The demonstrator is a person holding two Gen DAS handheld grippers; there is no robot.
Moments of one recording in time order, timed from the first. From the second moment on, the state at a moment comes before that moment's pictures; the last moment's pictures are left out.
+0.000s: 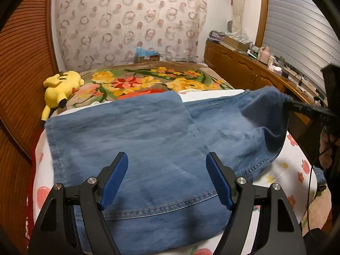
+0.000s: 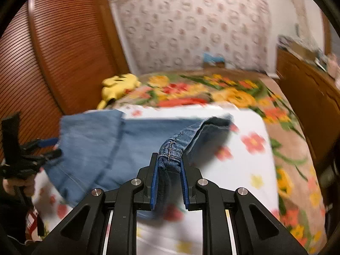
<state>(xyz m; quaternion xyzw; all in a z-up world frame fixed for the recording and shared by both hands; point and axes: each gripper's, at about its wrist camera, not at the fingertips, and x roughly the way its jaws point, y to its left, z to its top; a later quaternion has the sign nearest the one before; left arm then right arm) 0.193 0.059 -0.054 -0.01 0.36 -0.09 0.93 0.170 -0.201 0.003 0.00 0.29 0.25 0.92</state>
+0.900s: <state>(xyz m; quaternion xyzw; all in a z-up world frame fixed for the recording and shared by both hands) 0.176 0.100 -0.060 -0.04 0.35 -0.05 0.93 0.164 -0.081 -0.006 -0.06 0.33 0.42 0.84</state>
